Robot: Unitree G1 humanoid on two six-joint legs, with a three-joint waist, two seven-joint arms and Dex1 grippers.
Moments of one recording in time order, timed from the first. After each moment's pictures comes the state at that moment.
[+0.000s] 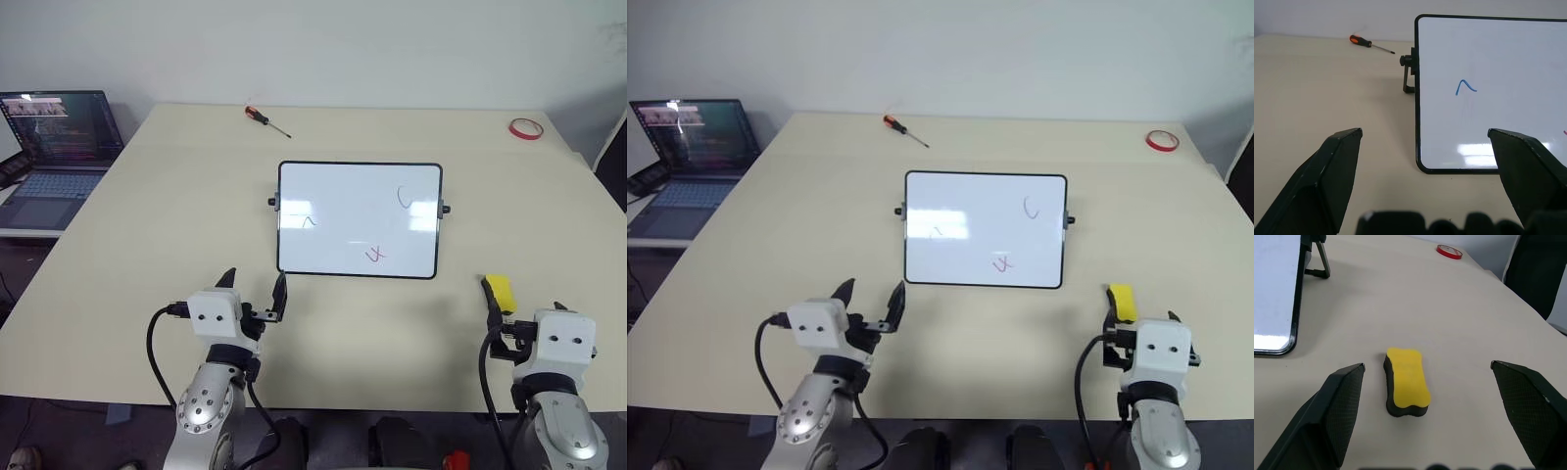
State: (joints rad) left arm 0.29 0.07 -0.05 -0.57 -0.11 0.19 -0.09; right arm 0.47 -0.03 -0.13 -0.85 -0.13 0.48 0.00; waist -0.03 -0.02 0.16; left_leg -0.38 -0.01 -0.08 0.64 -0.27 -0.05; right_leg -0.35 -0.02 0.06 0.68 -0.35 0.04
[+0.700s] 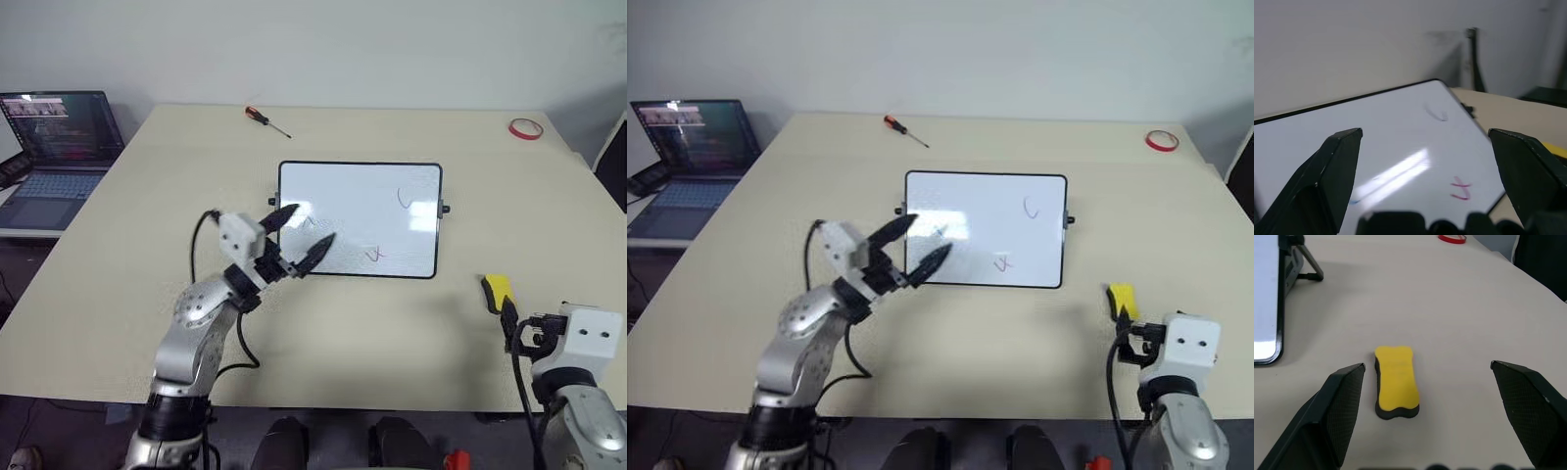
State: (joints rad) left arm -0.29 0.33 -0.05 -0.20 -0.42 0.18 -0.74; right arm 0.34 -0.10 -0.34 -0.81 0.11 0.60 0.10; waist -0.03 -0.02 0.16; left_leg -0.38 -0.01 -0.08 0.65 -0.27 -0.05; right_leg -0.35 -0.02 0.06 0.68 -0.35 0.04
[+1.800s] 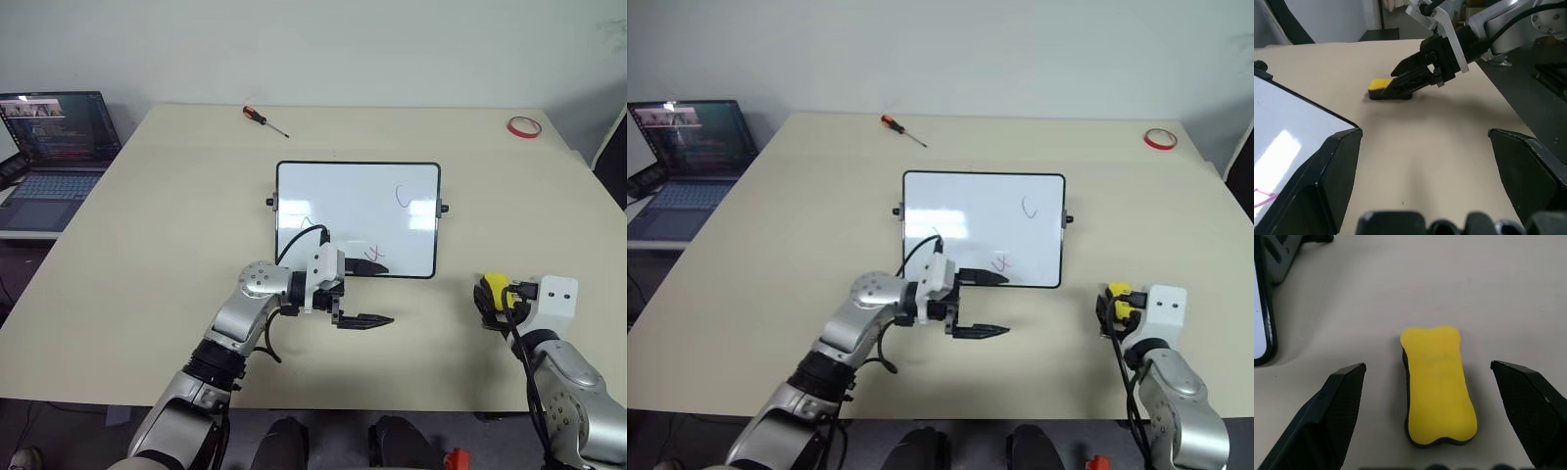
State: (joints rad) left arm -0.50 0.33 -0.32 0.15 -0.28 0.04 -1.21; right arm 0.09 -0.20 -0.36 -0.54 0.26 0.79 0.13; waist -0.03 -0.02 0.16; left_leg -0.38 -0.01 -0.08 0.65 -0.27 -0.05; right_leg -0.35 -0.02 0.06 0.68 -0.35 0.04
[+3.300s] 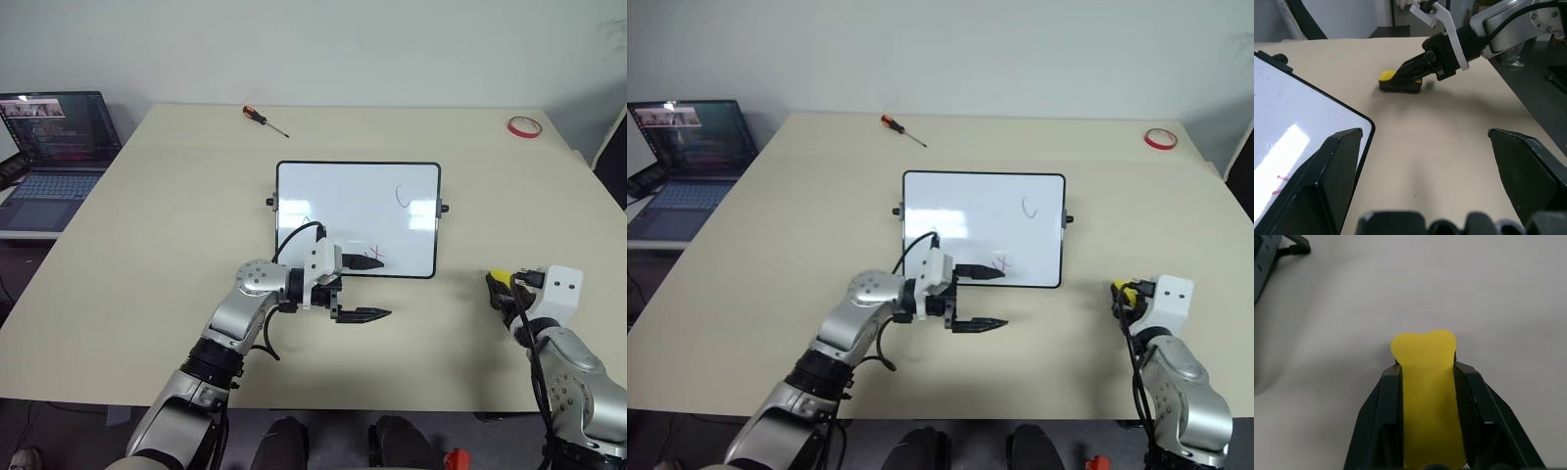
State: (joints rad) left arm -0.51 0.33 -0.30 0.14 -0.29 0.06 -1.15; right arm 0.00 -0.24 -0.40 -0.43 0.33 0.77 0.08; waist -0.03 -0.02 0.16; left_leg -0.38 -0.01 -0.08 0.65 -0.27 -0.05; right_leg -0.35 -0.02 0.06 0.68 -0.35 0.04
